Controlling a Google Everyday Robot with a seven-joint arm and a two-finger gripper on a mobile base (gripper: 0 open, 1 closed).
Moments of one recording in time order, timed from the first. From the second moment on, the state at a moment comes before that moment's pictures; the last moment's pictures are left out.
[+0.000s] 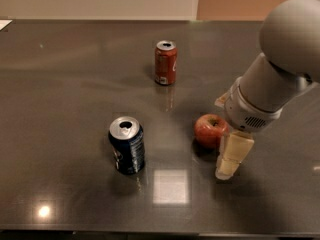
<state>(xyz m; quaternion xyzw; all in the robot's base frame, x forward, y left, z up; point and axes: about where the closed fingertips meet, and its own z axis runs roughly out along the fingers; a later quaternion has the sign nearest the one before) 0.432 -0.135 0.847 -0.64 0.75 0.04 0.13</state>
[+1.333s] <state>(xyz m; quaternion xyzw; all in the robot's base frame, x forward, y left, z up) 0.450 -0.133 0.859 -0.63 0.76 0.06 0.14</state>
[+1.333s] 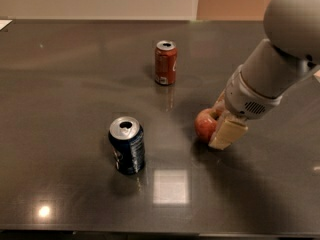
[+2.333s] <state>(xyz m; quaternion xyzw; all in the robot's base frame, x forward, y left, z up) 0.467 -0.121 0.989 -0.67 0.72 0.06 0.20</state>
